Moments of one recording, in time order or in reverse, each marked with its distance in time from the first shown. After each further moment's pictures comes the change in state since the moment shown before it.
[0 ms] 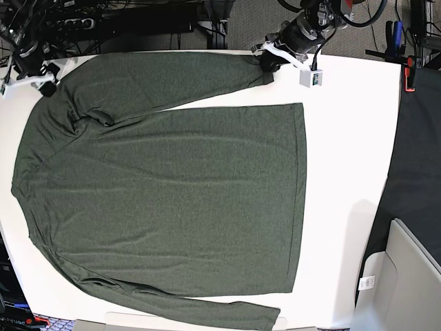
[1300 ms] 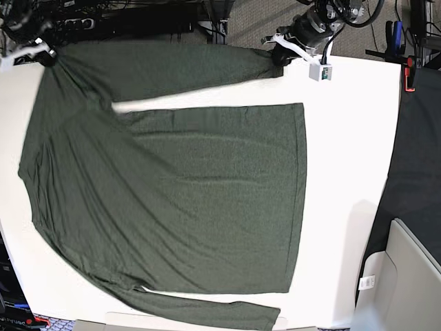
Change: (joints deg) left arm 3.7 -5.0 0.0 2.2 0.0 0.2 -2.8; right arm -10.7 2.8 7.0 -1.2 14.9 10.0 -7.7
